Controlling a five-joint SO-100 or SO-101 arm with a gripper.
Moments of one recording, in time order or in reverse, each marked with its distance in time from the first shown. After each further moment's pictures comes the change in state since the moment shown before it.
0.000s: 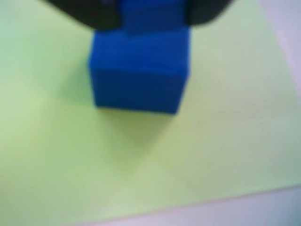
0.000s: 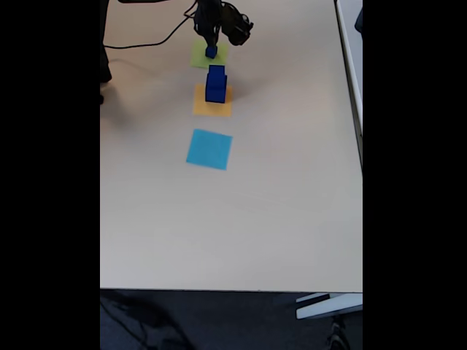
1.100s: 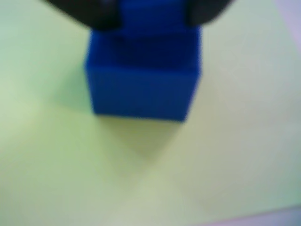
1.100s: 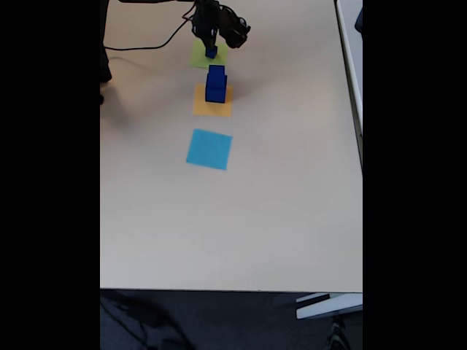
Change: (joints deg) arm -0.5 0.0 3.3 -2.4 1.1
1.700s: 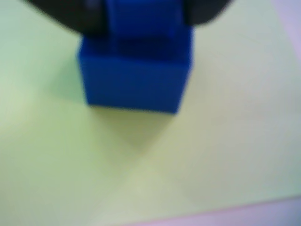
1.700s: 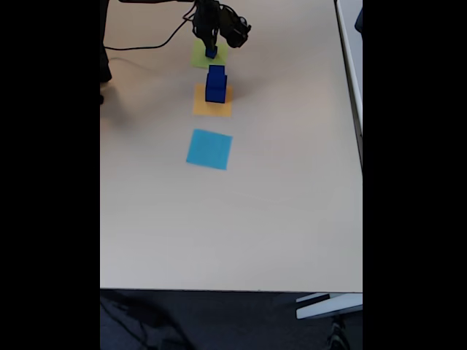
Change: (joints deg) arm 0.0 0.0 0.4 -1.2 -1.1
